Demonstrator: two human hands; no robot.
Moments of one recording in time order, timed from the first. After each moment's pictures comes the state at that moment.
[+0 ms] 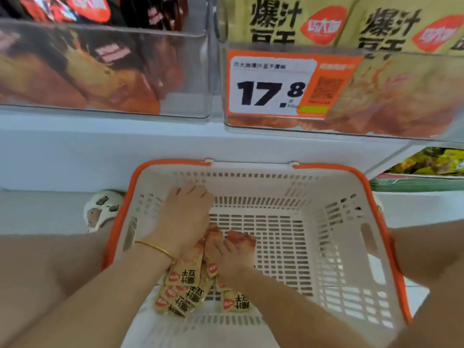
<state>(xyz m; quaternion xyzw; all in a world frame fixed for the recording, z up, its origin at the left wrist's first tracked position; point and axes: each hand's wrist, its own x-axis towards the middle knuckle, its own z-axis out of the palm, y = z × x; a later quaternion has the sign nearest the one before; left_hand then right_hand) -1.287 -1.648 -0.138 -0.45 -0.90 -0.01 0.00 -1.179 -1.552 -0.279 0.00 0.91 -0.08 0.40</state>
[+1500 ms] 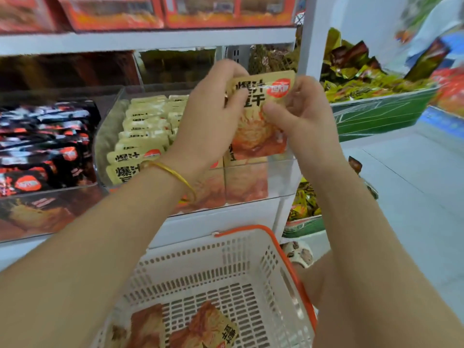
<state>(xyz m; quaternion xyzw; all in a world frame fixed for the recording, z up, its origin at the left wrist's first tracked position) -1.240 -1.439 0.155 -0.50 -0.70 -0.49 0.14 -1.146 -1.332 0.135 0.11 0.72 -0.53 -0.44</state>
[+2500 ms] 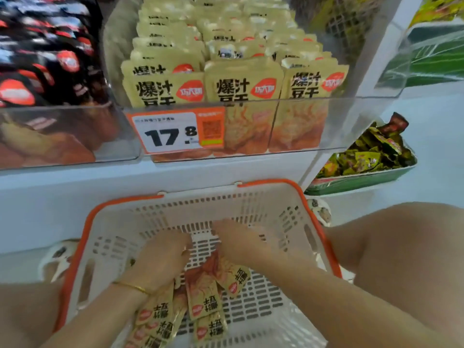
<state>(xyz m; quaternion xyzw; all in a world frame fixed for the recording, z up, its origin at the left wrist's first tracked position) -1.255 -1.609 -0.121 -0.40 -0.89 -0.05 -0.21 -1.177 -1.453 -0.117 0.11 0.94 -0.23 0.21</state>
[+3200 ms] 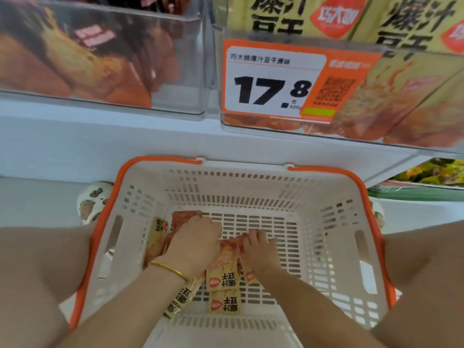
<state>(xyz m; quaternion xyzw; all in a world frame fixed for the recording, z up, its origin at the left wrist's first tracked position) -1.248 -1.625 -0.154 -0.33 -0.90 -0.03 -0.29 -1.160 -1.481 -0.299 0.05 0.94 0.06 0.35</state>
